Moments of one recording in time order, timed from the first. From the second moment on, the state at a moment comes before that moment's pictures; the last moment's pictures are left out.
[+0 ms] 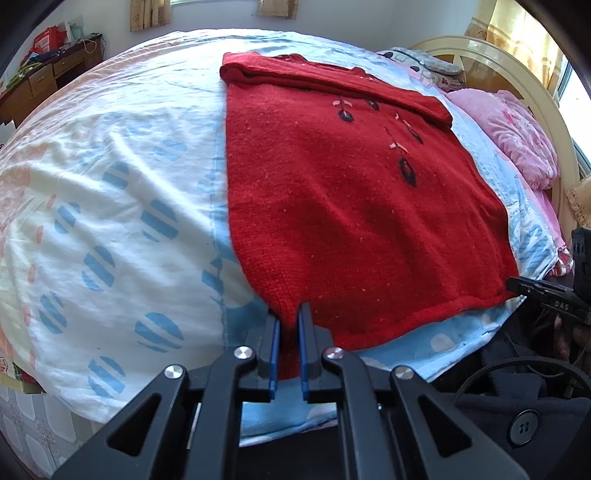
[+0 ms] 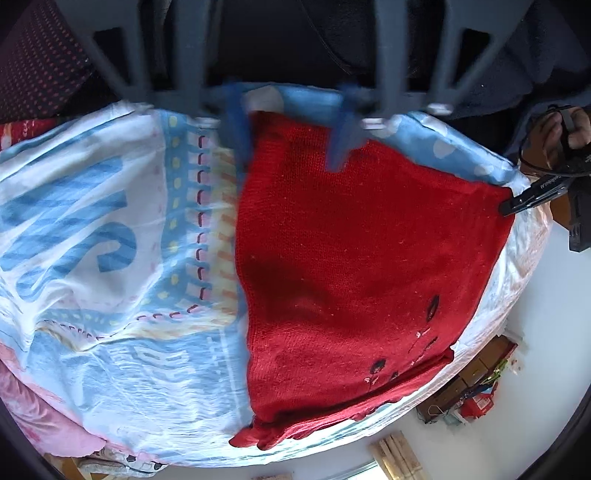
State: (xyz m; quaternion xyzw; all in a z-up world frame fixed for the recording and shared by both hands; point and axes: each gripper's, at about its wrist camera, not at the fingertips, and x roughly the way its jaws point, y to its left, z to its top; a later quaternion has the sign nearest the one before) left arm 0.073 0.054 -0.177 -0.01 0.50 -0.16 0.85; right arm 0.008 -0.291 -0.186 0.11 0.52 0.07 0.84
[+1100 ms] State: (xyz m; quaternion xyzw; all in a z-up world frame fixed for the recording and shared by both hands) left arm 0.133 0.083 -0.065 -0.12 0.32 -0.19 0.92; right arm 0.041 -0.313 -0.029 0.18 0.24 0.10 0.95
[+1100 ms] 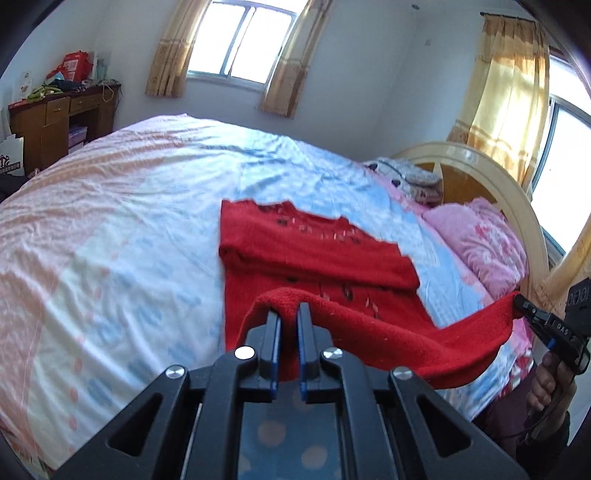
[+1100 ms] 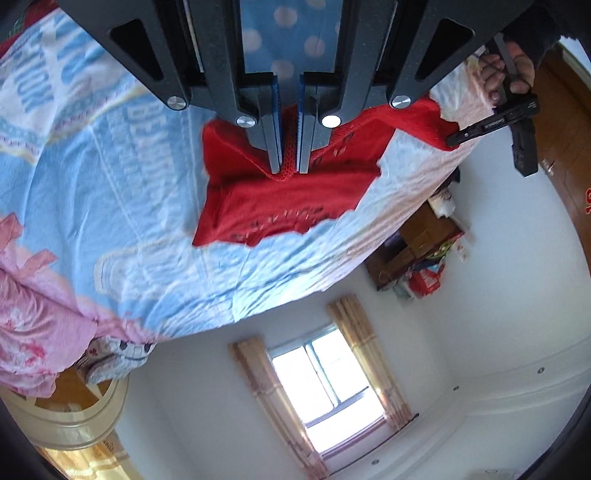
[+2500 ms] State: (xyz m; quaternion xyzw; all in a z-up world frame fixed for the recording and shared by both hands) left arm 0.401 0.037 -0.121 -0.11 0.40 -0.12 0.90; right arm 0.362 -0.351 -0.098 0.17 0.37 -0.01 0.91
